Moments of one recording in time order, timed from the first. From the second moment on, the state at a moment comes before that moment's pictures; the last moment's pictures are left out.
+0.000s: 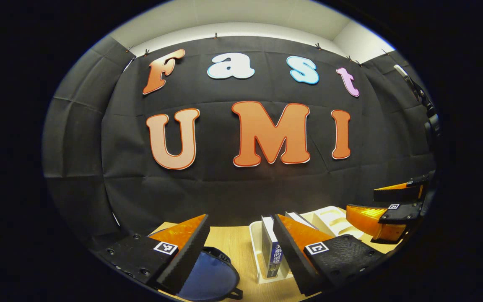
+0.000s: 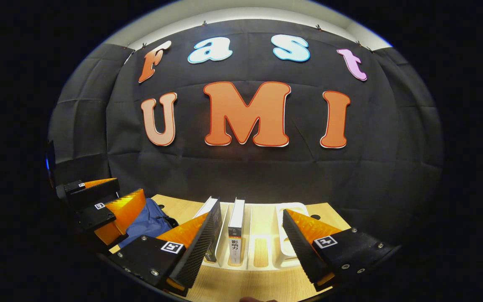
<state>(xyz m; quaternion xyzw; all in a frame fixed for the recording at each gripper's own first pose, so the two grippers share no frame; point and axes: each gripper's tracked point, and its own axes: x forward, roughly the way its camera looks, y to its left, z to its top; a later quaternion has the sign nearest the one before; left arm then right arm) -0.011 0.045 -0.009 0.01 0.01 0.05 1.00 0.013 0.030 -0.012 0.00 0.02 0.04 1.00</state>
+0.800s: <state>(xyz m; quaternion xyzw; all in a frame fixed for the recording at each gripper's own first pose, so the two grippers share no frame) -0.014 0.073 -0.136 0.11 0.13 0.07 0.98 0.018 0.025 -0.027 -0.01 0.04 0.03 1.00</state>
